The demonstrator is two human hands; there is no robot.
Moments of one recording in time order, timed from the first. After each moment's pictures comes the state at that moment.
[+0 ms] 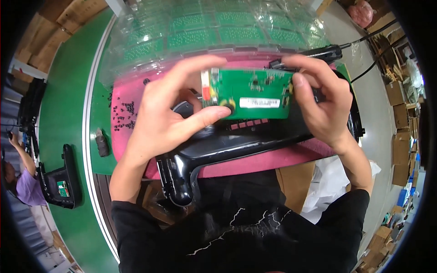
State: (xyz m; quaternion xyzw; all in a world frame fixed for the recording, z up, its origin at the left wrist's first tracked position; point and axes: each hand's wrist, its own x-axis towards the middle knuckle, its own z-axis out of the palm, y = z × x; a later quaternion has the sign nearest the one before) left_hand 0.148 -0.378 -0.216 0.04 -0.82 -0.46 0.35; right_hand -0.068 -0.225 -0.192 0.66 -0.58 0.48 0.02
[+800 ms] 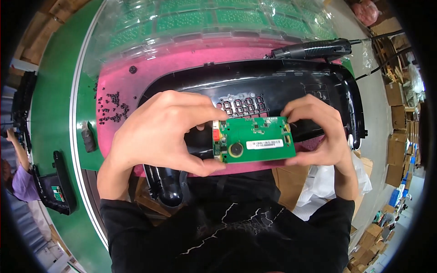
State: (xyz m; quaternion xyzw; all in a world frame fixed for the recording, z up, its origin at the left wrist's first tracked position) left_hand 0.169 -0.415 -0.228 -0.02 -0.94 -0.32 0.14; right_hand -0.079 -0.220 -0.227 0.76 -0.54 0.34 -0.15
